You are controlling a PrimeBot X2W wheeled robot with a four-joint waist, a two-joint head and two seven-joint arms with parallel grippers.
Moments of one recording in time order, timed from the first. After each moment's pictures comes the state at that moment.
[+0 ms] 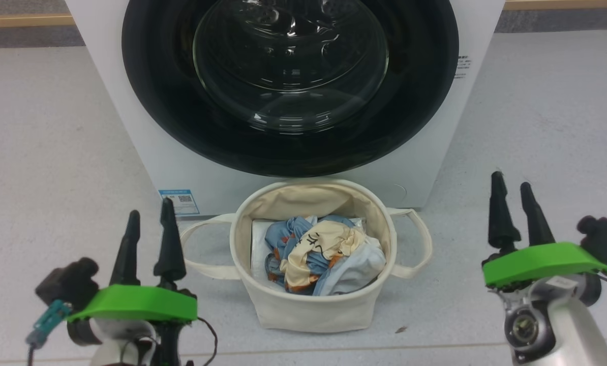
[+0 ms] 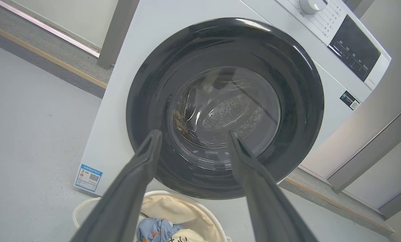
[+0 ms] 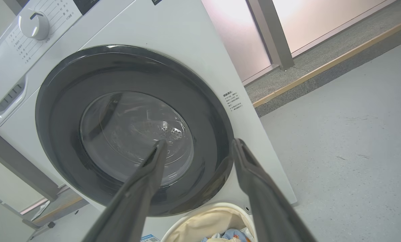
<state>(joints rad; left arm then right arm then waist) -0.17 0.04 -0.08 0.07 -0.60 0.13 -0.12 -0.22 -0.08 0.03 0.16 0.62 0.11 -0.11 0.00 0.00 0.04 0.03</state>
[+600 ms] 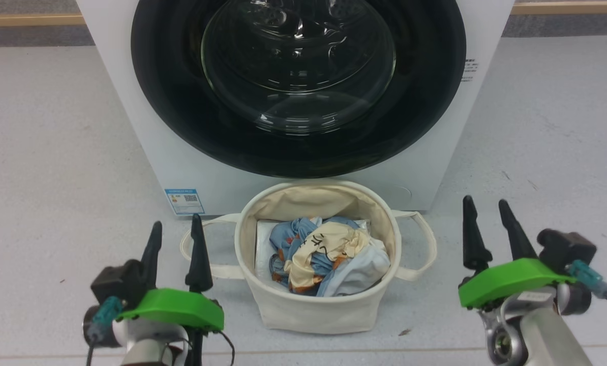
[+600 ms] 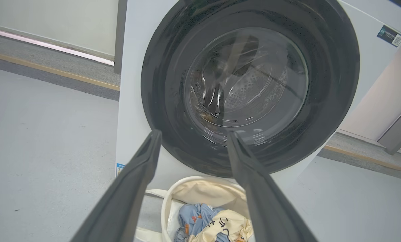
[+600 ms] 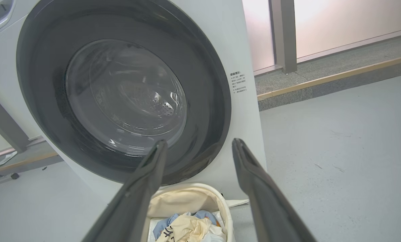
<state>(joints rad) -0.21 0.04 -0.17 0.22 -0.40 0.21 -0.17 -0.23 -0.08 0.10 0.26 0.42 0.11 -0.16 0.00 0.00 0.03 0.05</state>
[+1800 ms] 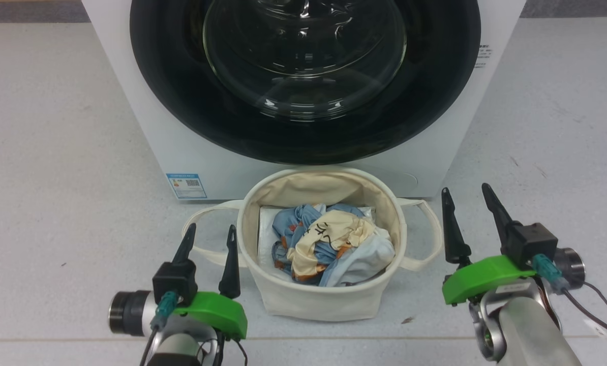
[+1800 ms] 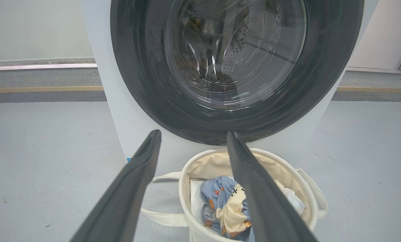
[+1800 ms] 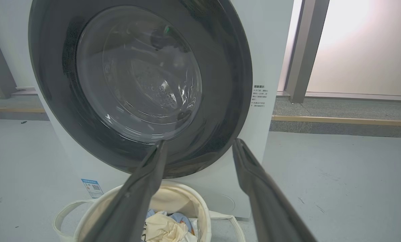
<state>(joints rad) -0.32 0.04 -0.31 0.49 -0.20 0.27 -0.25 -0.28 -0.06 0.12 0.35 0.09 0.12 -0.25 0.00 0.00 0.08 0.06</state>
